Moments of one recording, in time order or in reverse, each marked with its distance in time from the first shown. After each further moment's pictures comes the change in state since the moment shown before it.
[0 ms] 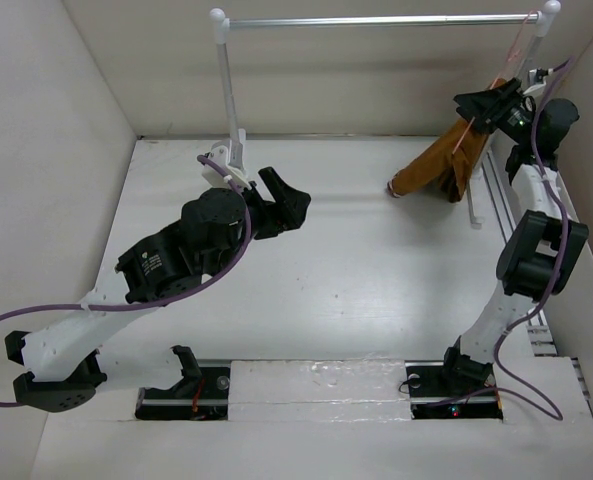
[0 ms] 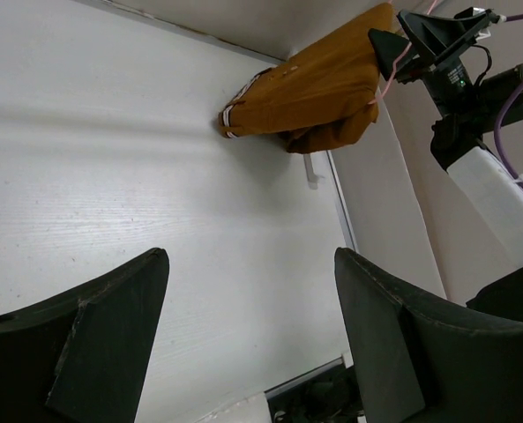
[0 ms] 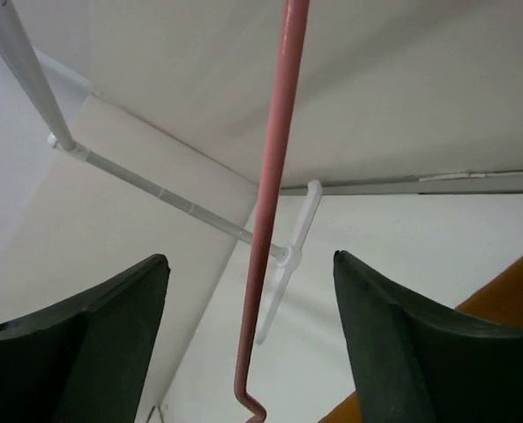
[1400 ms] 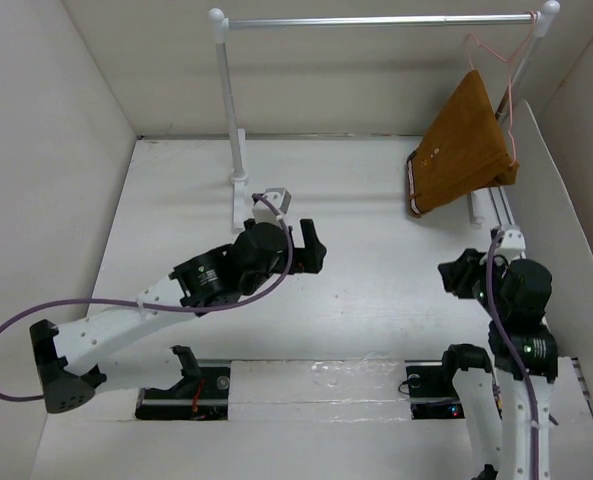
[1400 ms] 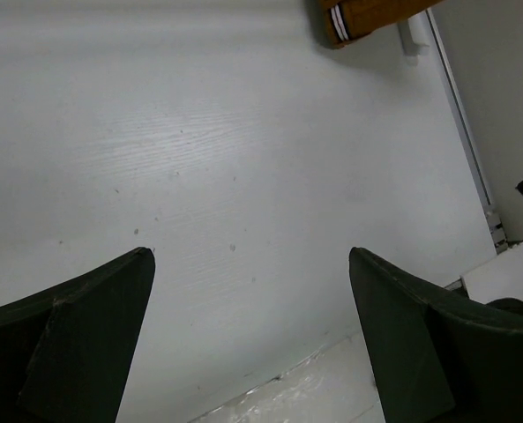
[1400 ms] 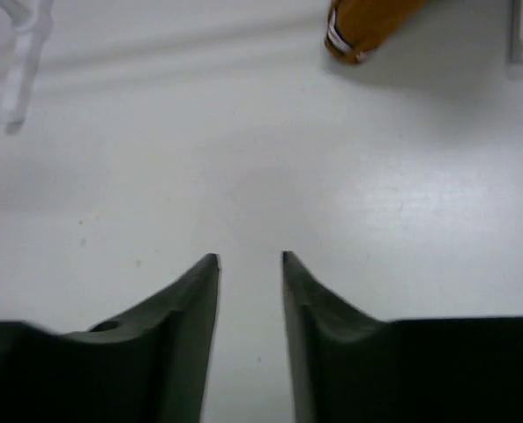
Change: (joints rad) left arm 0.007 0.029 -0.375 0.168 0.137 0.115; right arm 0.232 -1.512 -0.868 -1.265 0.682 -0.920
